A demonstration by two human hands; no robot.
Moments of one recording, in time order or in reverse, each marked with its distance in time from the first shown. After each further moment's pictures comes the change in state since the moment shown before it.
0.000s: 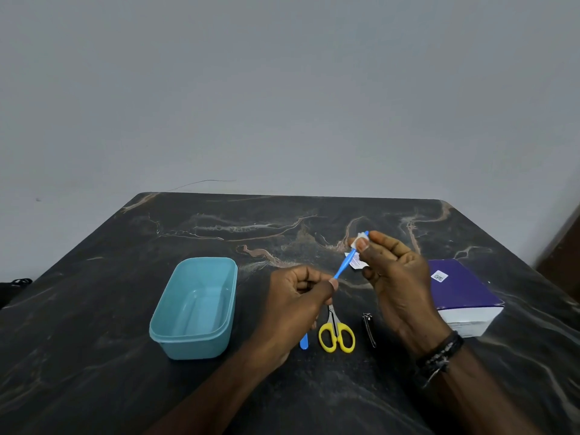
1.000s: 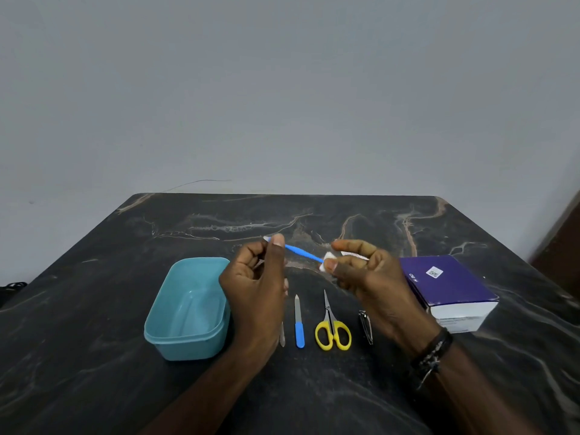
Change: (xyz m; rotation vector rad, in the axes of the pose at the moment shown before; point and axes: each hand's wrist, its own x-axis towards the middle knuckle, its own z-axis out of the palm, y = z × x) left_hand 0.008 0.006 -0.006 -0.270 0.502 0.293; right_hand -0.010 0.001 0.007 -0.151 -0.237 0.117
